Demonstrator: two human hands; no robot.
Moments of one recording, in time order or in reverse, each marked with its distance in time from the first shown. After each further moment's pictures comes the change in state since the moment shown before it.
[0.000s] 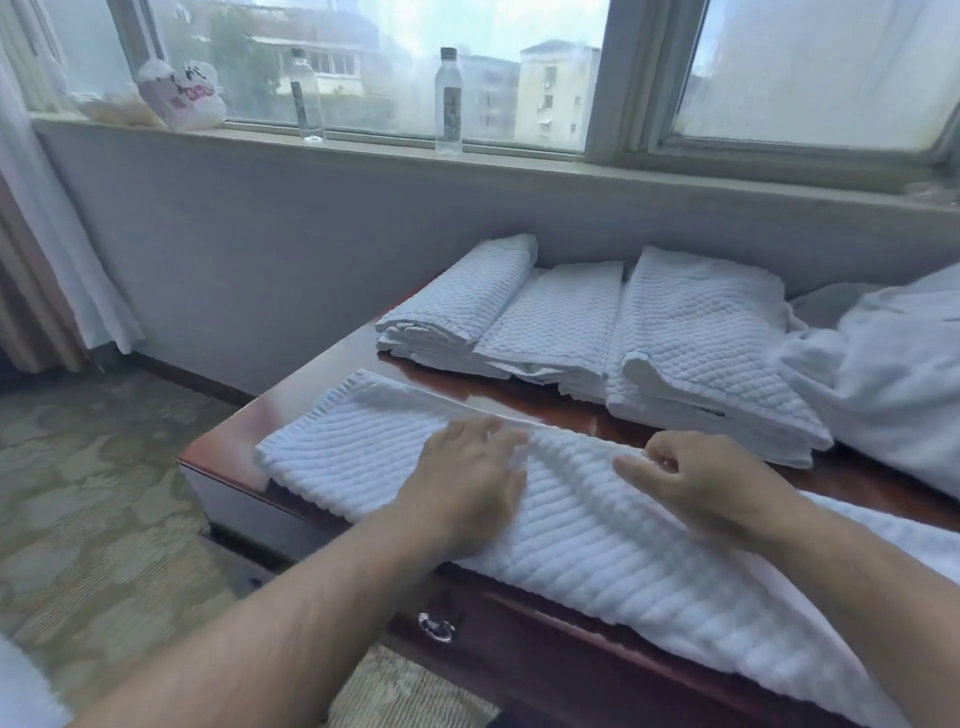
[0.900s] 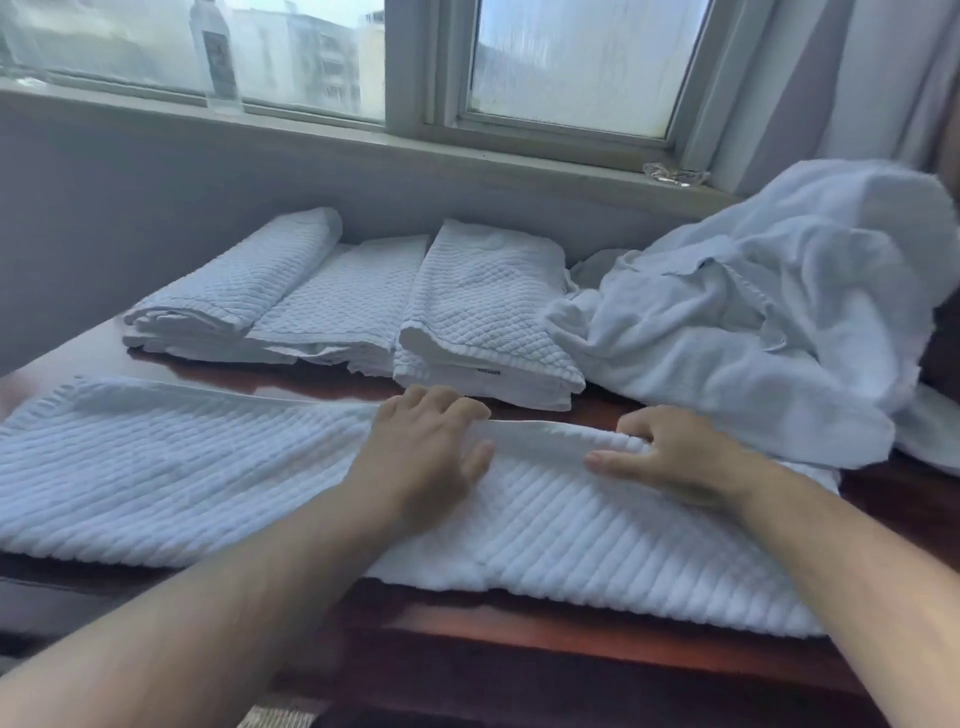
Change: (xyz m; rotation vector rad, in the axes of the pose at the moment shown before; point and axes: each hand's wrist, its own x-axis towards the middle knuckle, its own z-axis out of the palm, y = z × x) left_hand 0.049 0.136 0.048 -0.023 0.069 0.262; right_hand -0.065 0.145 -0.080 0.001 -0.015 0.152
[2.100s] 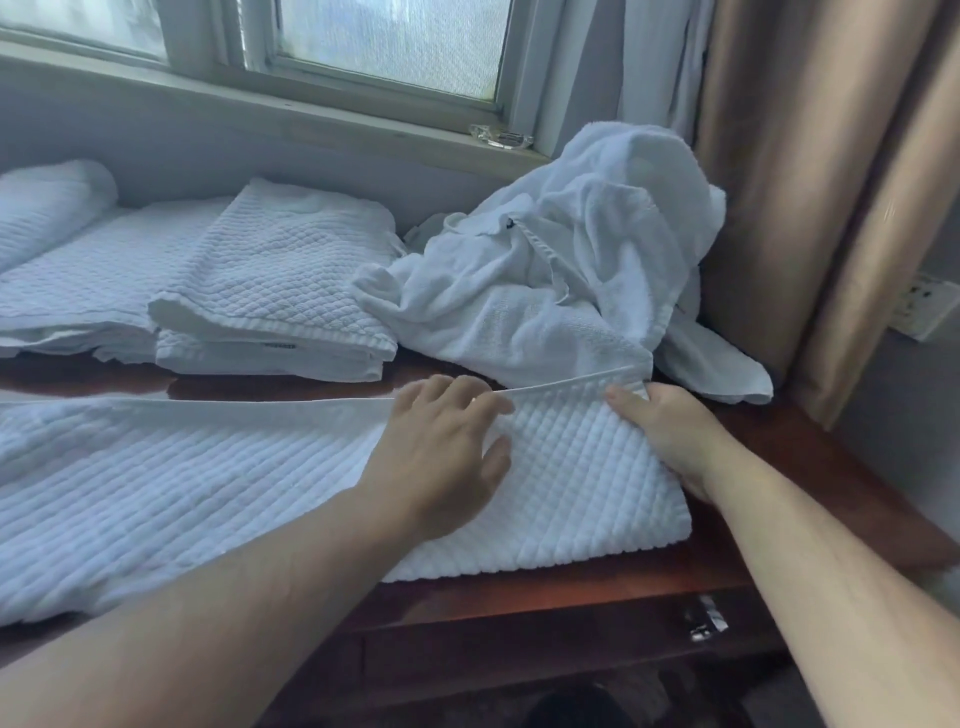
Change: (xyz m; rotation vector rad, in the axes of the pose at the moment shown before) left_hand 0.037 0.167 0.068 -0.105 0.071 0.296; right_hand -0.082 0.151 -0.047 0.747 0.225 0.381
